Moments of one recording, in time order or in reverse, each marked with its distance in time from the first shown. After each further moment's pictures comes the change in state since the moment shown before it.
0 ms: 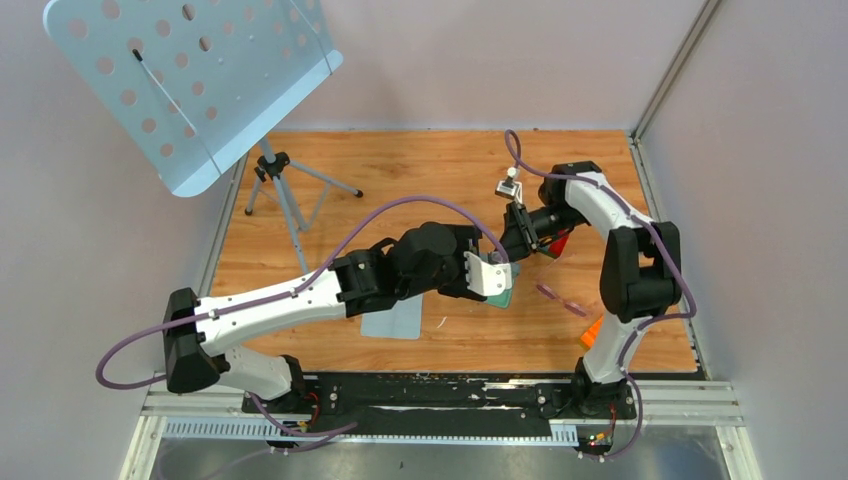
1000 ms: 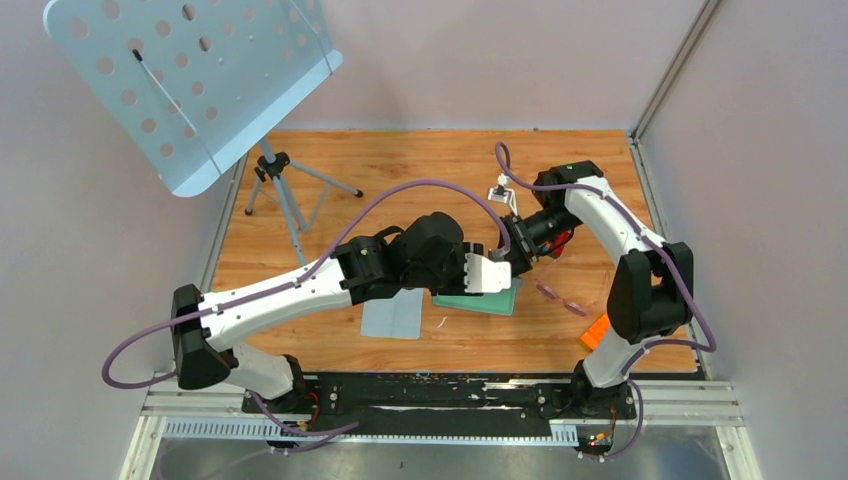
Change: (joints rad) left arm 0.041 0.050 0.133 -0.282 0.217 -0.134; right arm 0.093 -0.161 -0.012 -0.007 0.118 -0.075
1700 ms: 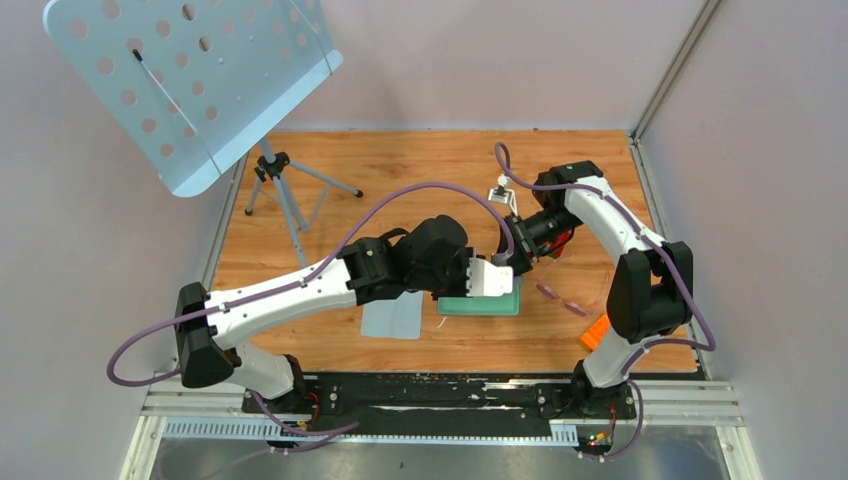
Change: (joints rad) left arm -0.001 0.027 -0.006 -0.010 0.051 -0.015; right arm 0.000 0.001 0.000 -0.015 0.002 -0.007
